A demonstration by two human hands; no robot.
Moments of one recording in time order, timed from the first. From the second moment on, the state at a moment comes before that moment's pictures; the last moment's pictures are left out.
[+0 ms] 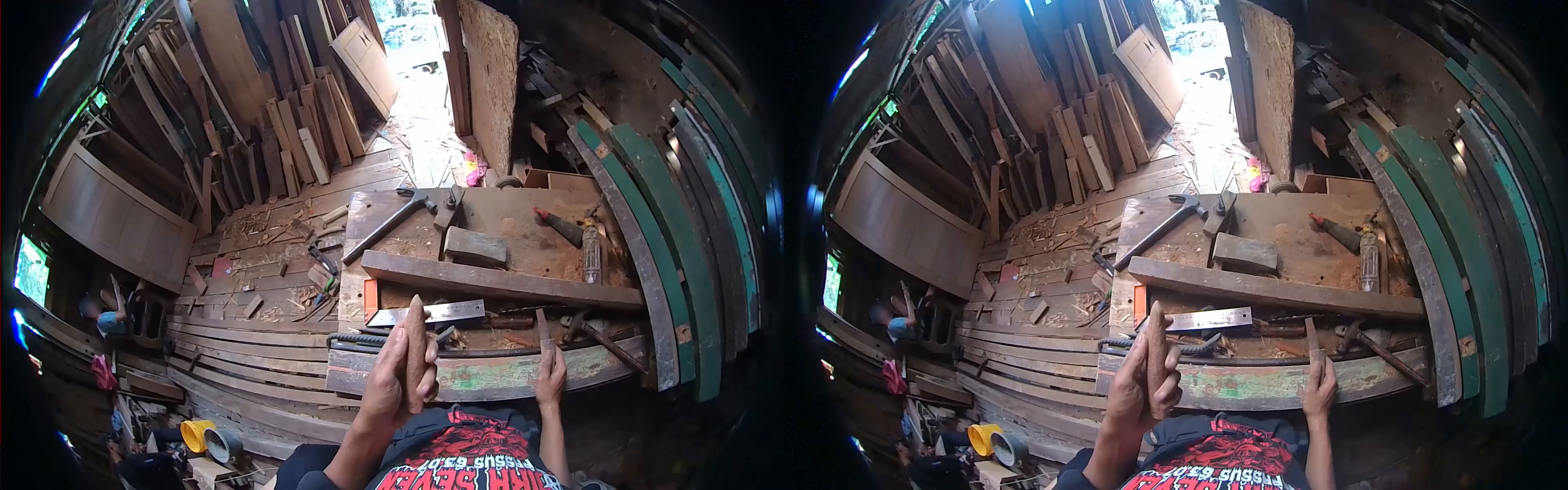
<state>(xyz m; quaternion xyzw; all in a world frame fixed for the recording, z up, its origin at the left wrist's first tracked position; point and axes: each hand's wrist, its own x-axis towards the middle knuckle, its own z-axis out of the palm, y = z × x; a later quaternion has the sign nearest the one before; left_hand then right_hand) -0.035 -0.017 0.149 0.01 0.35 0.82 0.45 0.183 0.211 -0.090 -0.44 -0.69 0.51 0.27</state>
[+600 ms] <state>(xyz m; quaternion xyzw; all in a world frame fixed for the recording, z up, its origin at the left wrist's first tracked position) -0.051 0.002 0.108 -0.06 0.26 0.80 0.53 0.229 0.221 -0.094 -0.44 -0.72 0.47 0.28</state>
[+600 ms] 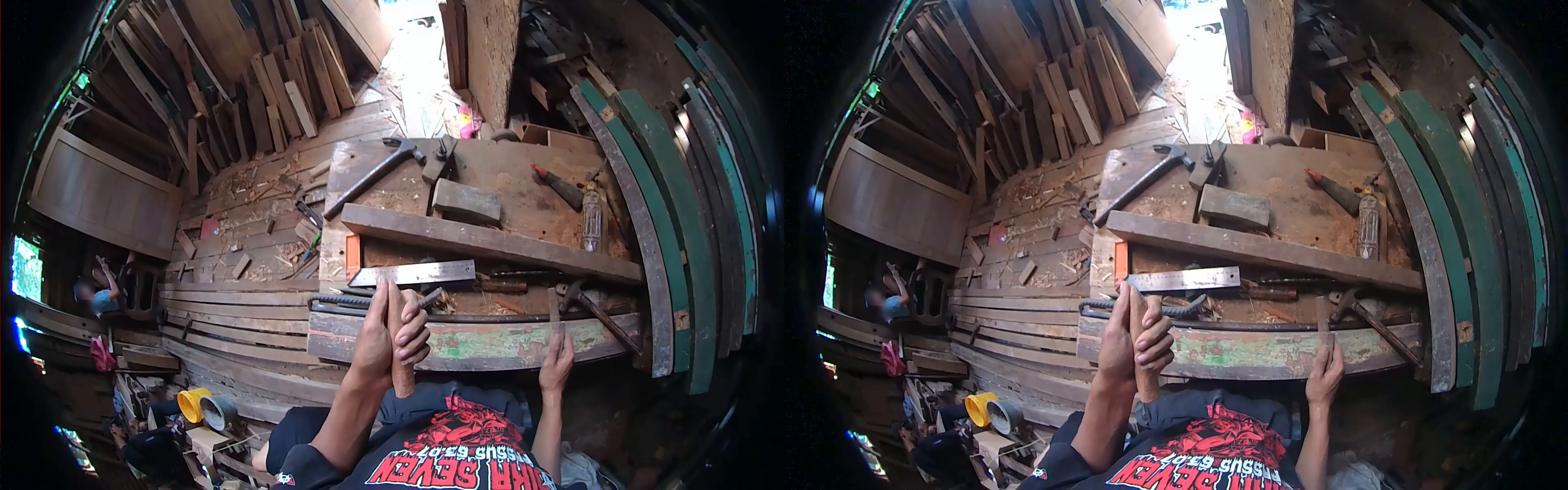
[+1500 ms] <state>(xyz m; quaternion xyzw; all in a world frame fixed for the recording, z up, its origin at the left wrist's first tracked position) 0.060 0.083 -0.010 -0.28 0.08 0.90 0.33 0.308 0.379 -0.094 -0.39 -0.77 0.47 0.20</state>
